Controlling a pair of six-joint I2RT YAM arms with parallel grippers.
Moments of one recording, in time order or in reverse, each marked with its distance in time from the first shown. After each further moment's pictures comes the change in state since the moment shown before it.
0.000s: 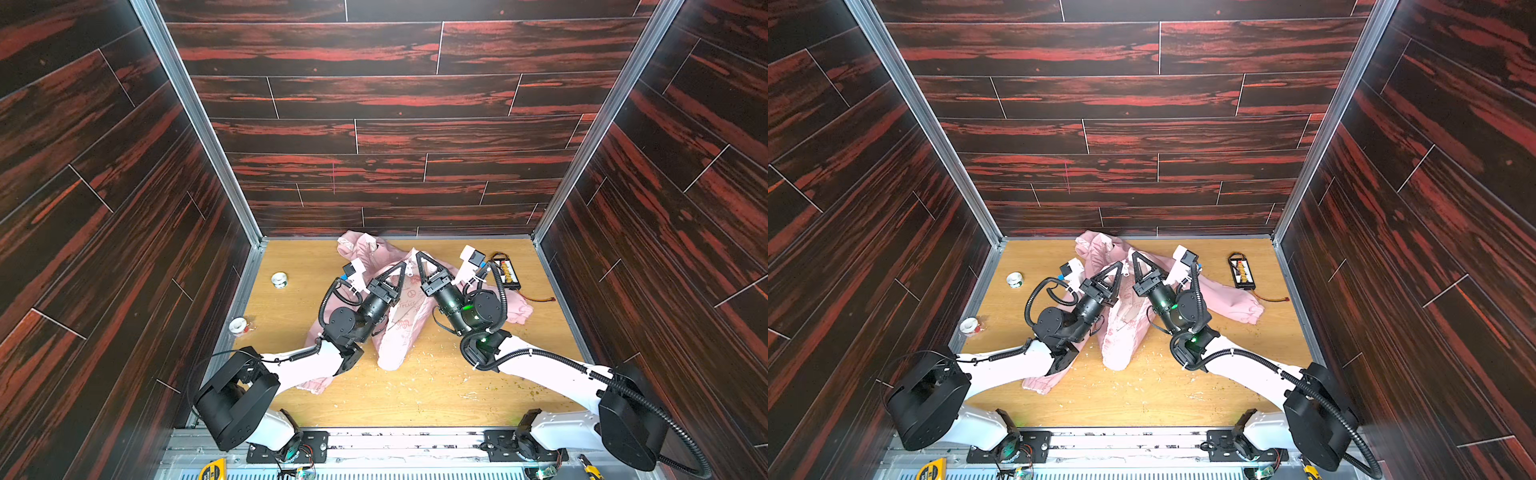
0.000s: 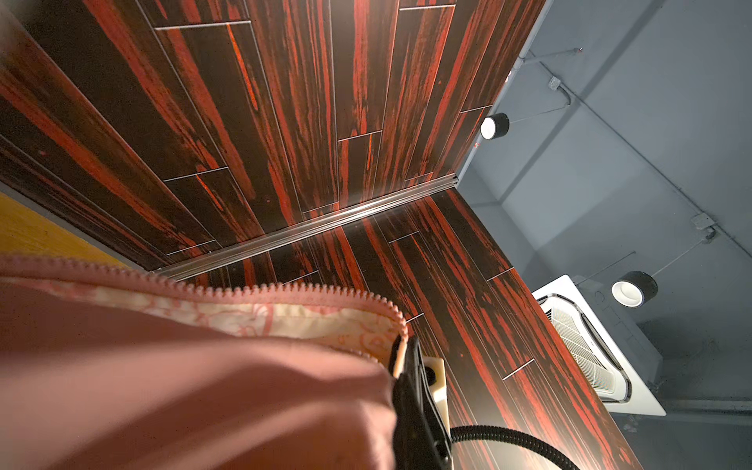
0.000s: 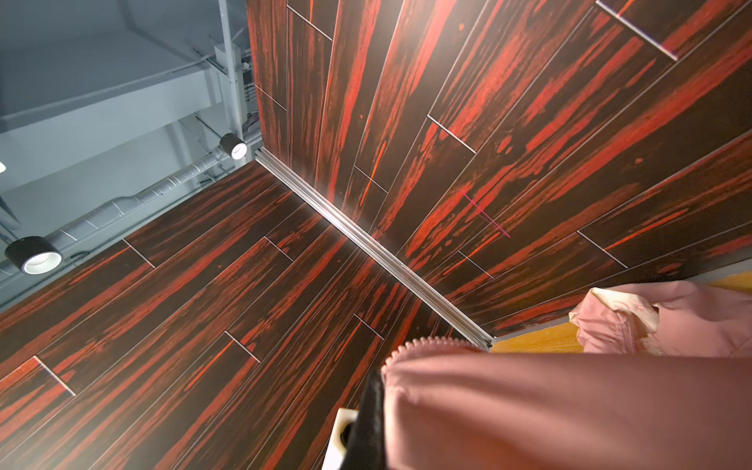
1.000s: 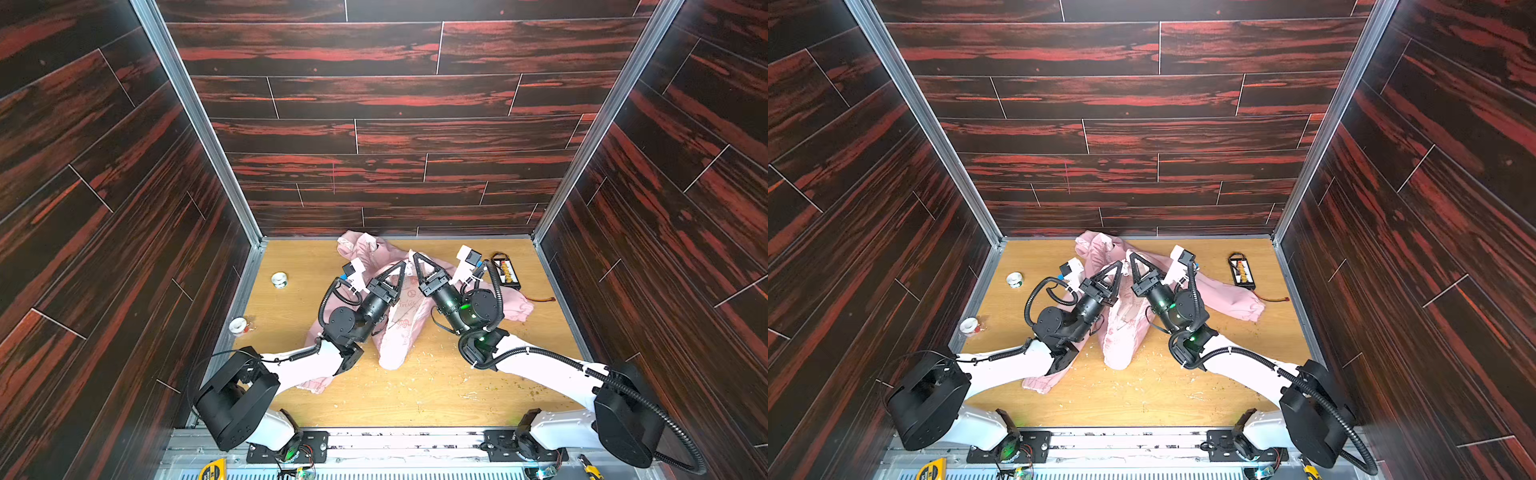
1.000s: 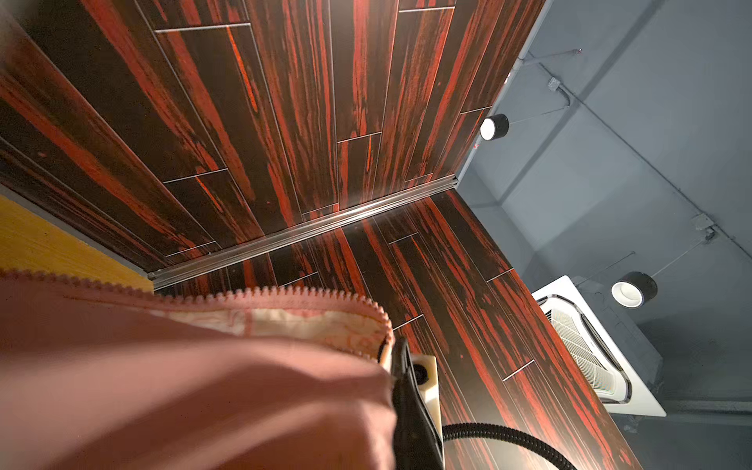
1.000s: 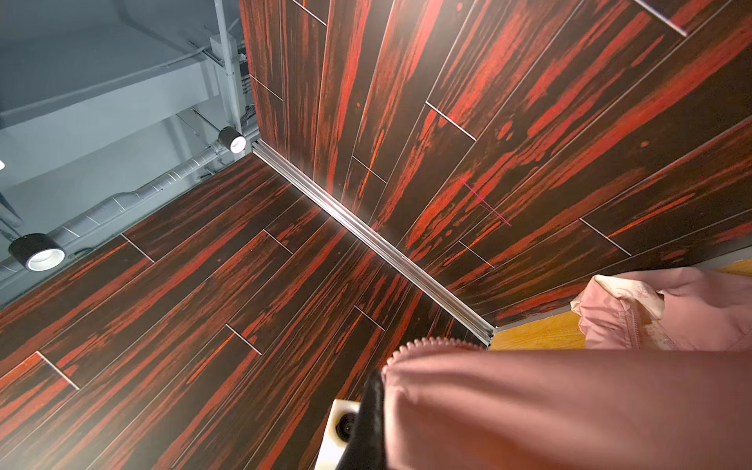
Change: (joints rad) left arm 0.003 0.000 0.002 0.000 0.000 0.000; right arm -0.004 0.021 0.004 0.000 -0.023 0.019
